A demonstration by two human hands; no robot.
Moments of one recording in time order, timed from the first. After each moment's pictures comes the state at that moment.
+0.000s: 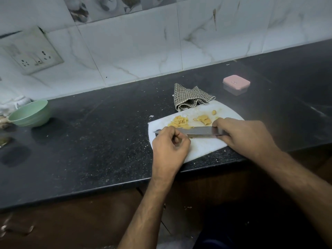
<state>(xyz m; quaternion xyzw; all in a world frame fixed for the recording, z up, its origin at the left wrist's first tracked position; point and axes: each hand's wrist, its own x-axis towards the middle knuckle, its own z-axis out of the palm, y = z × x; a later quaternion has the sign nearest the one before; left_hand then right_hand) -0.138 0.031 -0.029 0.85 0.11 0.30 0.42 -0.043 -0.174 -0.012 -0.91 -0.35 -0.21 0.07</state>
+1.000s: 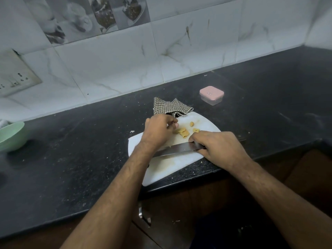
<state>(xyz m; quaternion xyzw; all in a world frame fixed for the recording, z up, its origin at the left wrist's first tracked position) -0.020 0.043 0.008 0.97 0.01 0.14 0.20 -0.034 -0.178 -0.021 -0.91 -0.36 -0.18 0.11</state>
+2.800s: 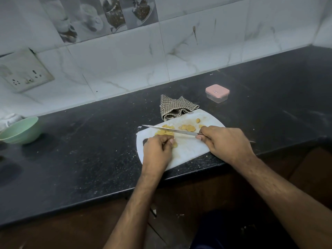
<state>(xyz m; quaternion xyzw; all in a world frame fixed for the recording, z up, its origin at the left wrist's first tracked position) -0.107 0.033 -0.030 0.89 0.12 0.20 0.39 -0.031 -0.178 -0.029 -0.92 -0.30 -0.22 0.09</state>
